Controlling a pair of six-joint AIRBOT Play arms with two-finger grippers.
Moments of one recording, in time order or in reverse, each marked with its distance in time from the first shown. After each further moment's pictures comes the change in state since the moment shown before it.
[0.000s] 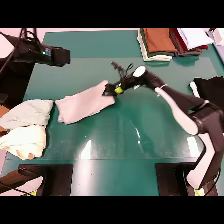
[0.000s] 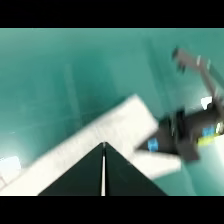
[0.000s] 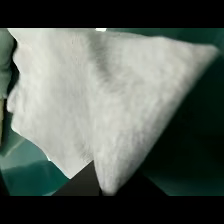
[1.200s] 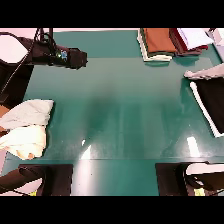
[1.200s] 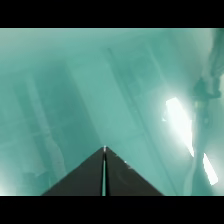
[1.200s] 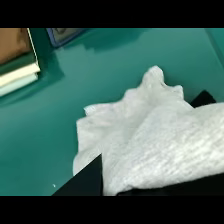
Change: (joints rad) left arm -0.115 0.000 0.000 -0.051 0.049 -0.048; right arm -1.103 0.378 0.026 -0.341 -0.014 0.014
